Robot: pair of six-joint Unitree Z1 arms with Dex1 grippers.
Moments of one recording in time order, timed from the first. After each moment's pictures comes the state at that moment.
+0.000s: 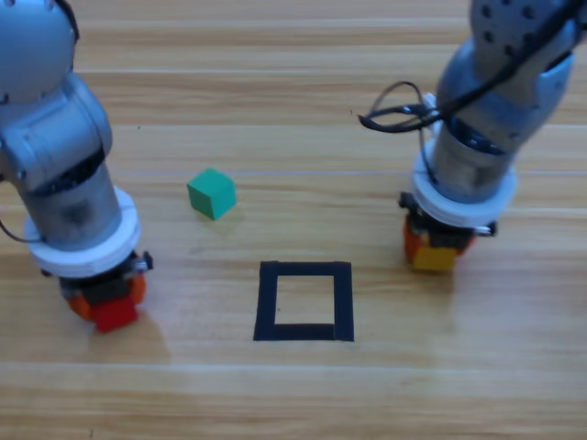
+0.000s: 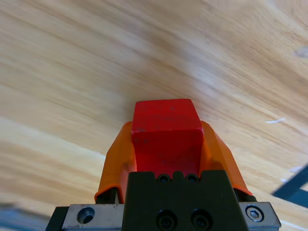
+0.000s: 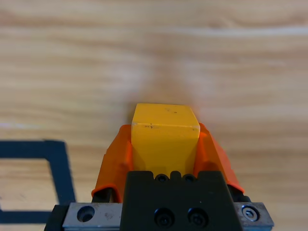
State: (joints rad) arm 0 -0.62 1.93 -1.11 0.70 0.11 -1.17; arm 1 0.78 2.23 -1.54 0.71 -0.11 0.76
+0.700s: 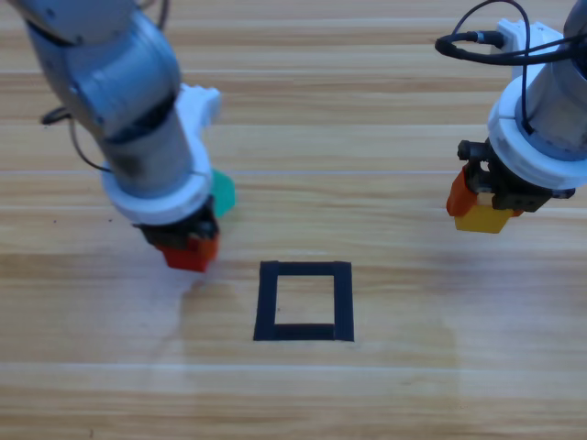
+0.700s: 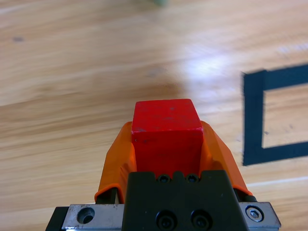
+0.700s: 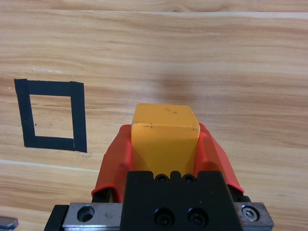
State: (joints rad) arm 0 -0.68 2.01 -1.37 0.75 0.12 -0.57; arm 1 0.78 1.90 -1.36 0.72 -0.11 0.73
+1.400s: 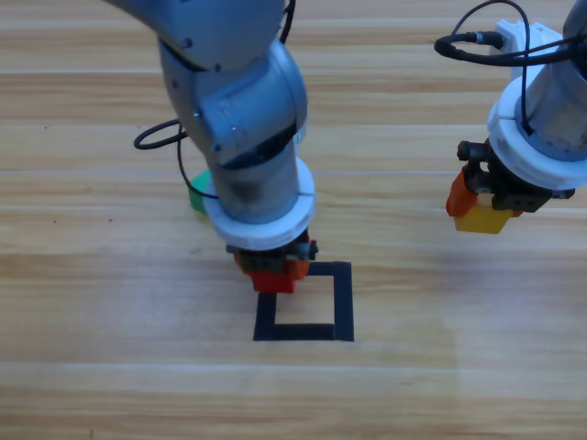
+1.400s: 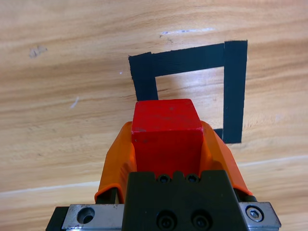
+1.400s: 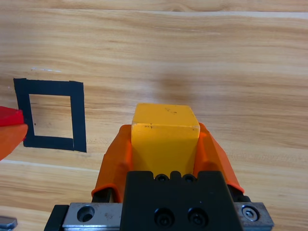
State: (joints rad) arm 0 -0.88 2.13 -1.61 0.87 0.14 -0.83; arm 1 0.78 1.90 -1.36 0.72 -0.11 0.72
